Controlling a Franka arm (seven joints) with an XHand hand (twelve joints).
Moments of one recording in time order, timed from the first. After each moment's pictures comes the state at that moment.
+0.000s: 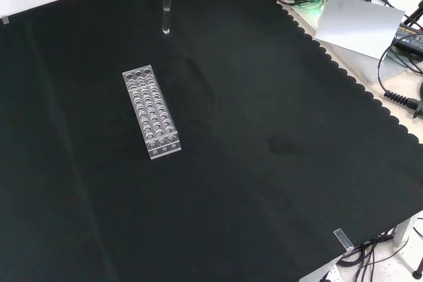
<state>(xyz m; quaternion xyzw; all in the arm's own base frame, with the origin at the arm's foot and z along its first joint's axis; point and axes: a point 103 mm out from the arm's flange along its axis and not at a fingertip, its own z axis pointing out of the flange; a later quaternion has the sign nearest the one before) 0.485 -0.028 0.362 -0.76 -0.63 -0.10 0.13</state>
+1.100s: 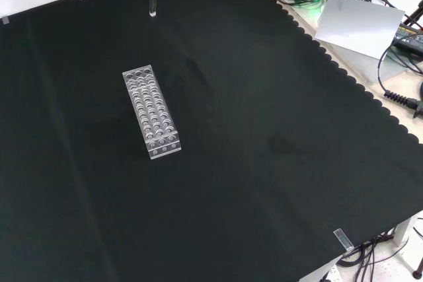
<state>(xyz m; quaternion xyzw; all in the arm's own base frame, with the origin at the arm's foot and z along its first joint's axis) 0.495 -0.059 0.359 -0.79 -0.59 -0.09 0.10</state>
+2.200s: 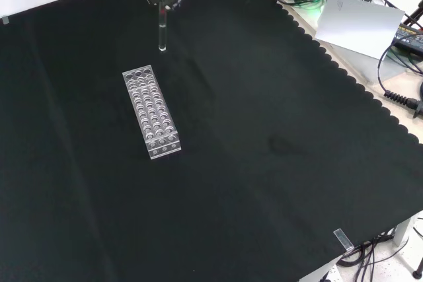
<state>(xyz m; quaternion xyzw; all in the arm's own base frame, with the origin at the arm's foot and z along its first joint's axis) 0.522 0.028 0.366 -0.73 -0.66 -0.11 0.15</state>
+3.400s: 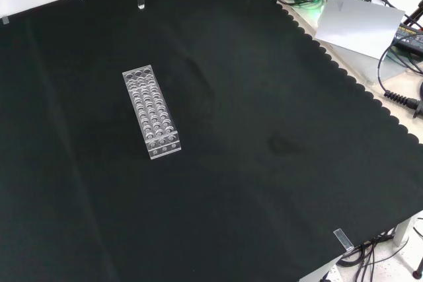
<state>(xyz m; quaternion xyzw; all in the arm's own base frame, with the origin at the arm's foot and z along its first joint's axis) 0.517 -0.084 0.363 -0.81 -0.58 -0.05 0.08</state>
